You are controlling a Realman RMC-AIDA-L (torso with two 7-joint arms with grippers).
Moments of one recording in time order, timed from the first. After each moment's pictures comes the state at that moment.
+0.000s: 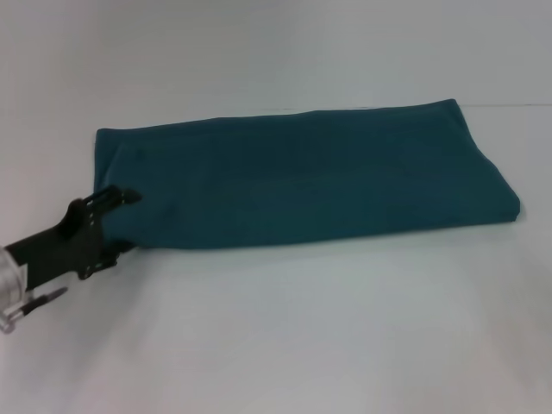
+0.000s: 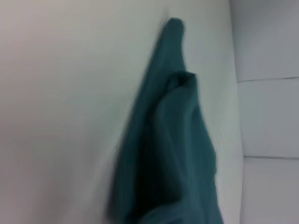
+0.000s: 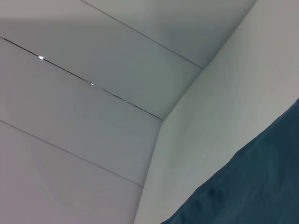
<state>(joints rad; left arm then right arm) -0.47 -2.11 0.46 0.52 1.97 1.17 -2.59 0.30 1.92 -0.46 -0.50 -1.75 -1.62 2.08</state>
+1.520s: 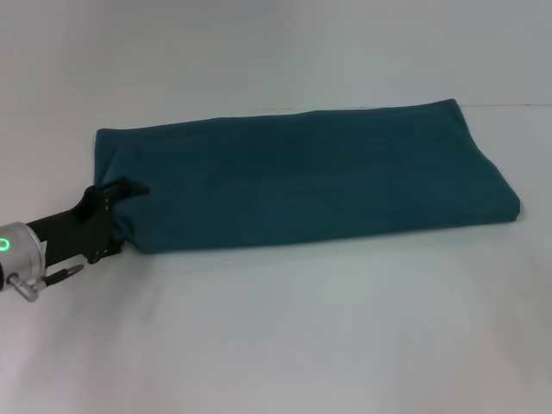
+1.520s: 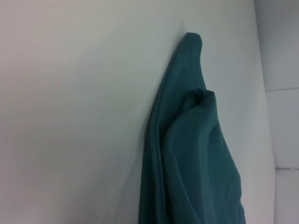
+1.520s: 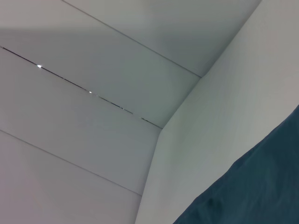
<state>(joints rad) -0.55 -2.10 0.53 0.50 2.02 1.01 -2.67 0.31 1.91 -0.44 -0.50 -1.74 -1.61 2.09</state>
